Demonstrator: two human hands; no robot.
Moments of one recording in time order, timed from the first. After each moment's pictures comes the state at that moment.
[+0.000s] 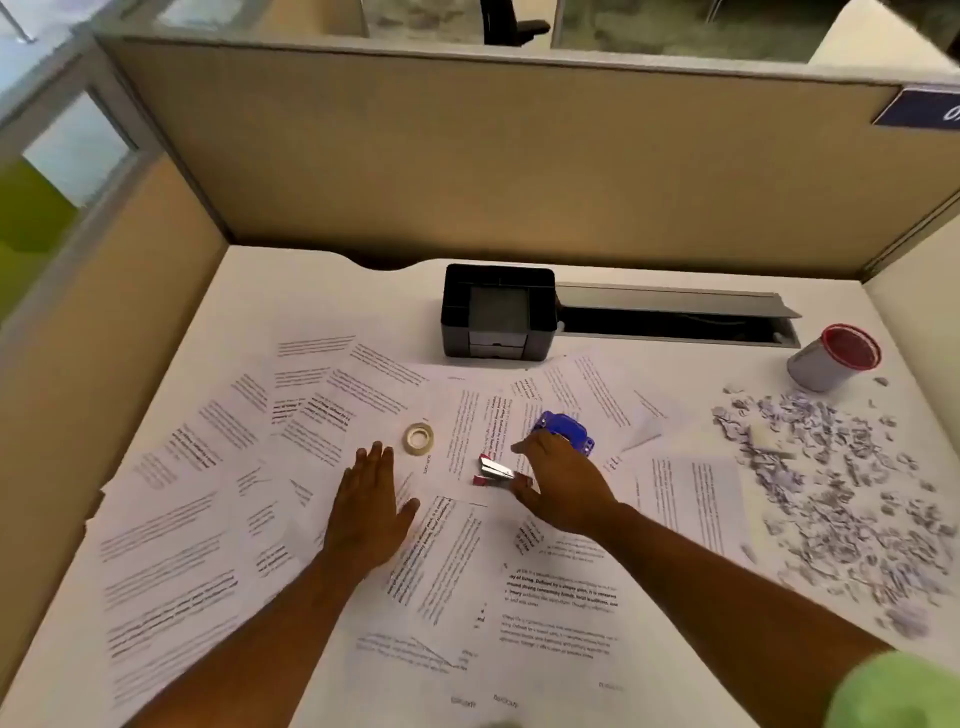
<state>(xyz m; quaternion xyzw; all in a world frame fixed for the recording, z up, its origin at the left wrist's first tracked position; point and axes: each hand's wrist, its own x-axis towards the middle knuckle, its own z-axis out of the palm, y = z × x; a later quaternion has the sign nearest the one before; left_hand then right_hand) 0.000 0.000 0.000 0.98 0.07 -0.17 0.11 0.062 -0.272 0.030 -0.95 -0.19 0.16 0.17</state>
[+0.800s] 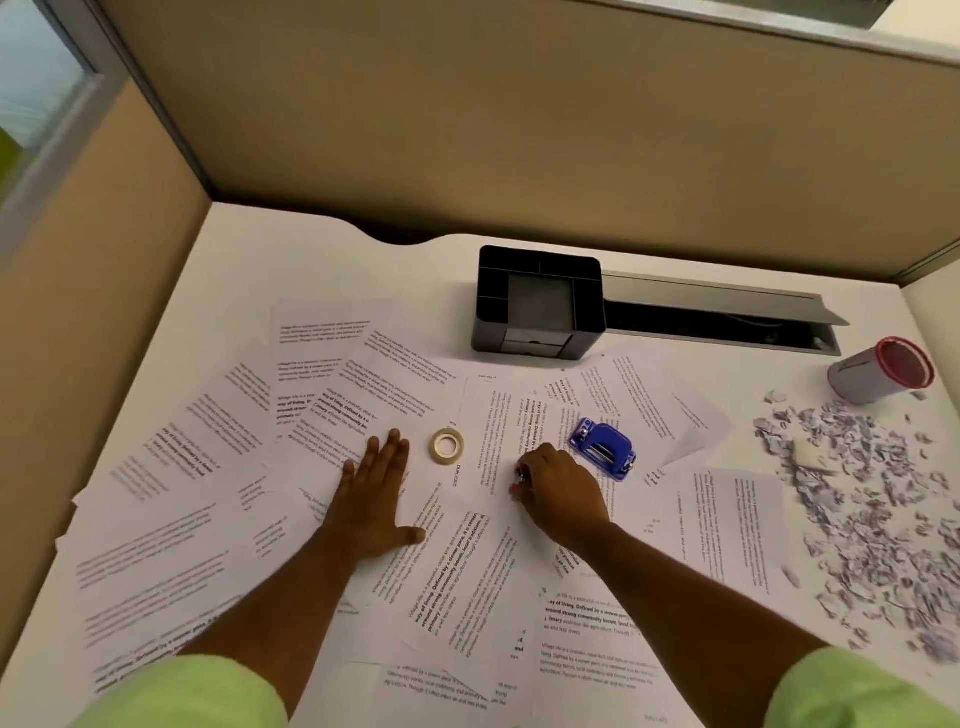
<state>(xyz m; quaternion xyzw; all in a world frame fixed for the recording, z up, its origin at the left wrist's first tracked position) 0.053 0.072 -0.056 0.94 -0.06 -0.30 0.11 0.088 -0.207 -0.029 -0.97 -0.12 0.20 0.11</state>
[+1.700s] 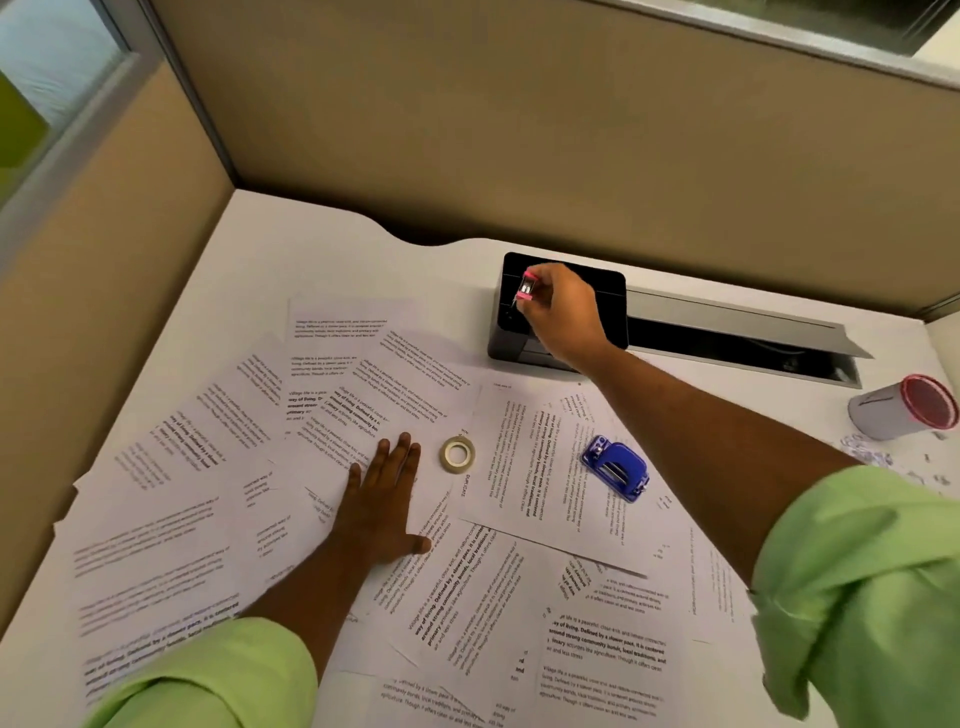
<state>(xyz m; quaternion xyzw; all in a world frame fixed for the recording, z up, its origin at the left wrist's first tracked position) 0.056 0.065 -0.053 0.95 -0.04 -0.30 0.08 0.285 -0.143 0.059 -0.92 -0.05 0.03 0.39</state>
